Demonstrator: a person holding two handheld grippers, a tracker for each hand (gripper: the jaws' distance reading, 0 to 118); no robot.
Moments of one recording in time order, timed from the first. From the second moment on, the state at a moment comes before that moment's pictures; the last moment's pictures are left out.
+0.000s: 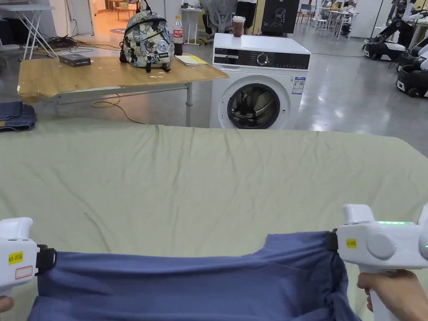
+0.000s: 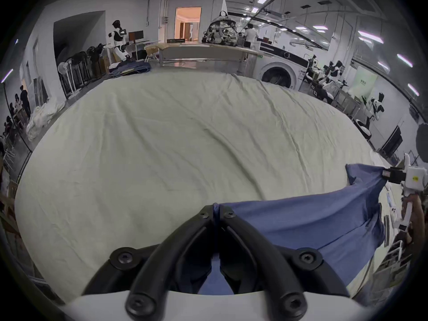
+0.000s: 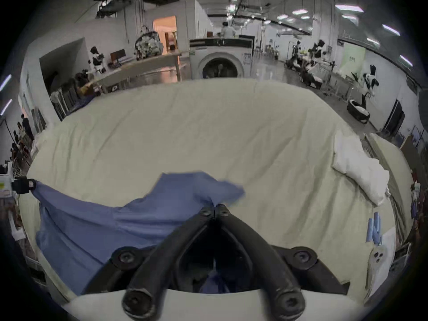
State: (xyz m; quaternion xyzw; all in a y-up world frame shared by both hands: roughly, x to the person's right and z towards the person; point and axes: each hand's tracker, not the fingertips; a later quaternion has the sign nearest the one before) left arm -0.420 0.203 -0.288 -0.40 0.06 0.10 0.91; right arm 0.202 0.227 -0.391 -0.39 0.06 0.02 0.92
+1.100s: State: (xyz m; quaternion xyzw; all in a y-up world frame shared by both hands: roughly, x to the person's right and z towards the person) left arm -0.394 0.137 -0.131 -0.53 0.03 0.06 0.84; right arm 0.241 0.148 -0.193 -0.52 0.05 0.05 0.85
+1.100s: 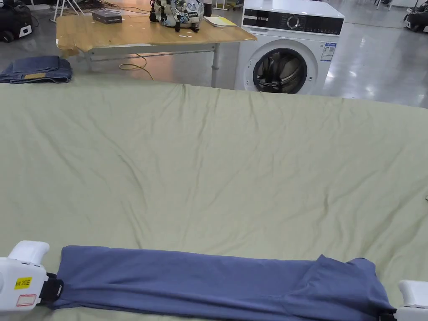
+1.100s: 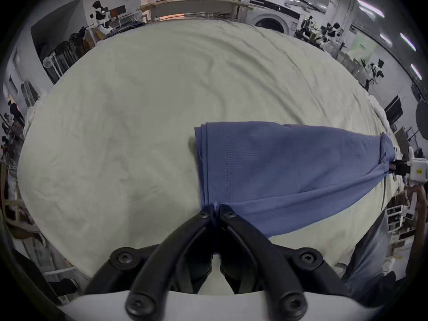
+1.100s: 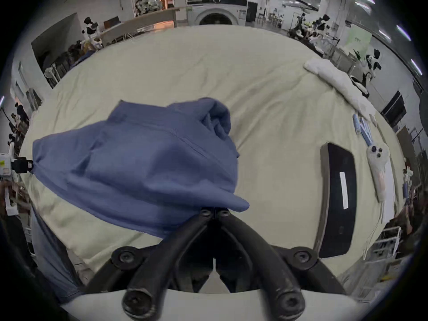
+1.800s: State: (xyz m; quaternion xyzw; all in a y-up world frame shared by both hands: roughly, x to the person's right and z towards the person) left arm -0.371 0.210 -0.148 -0.35 0.08 0.05 0.93; right arm 0.203 0.240 -0.202 -0.33 -0.01 0.06 0.94
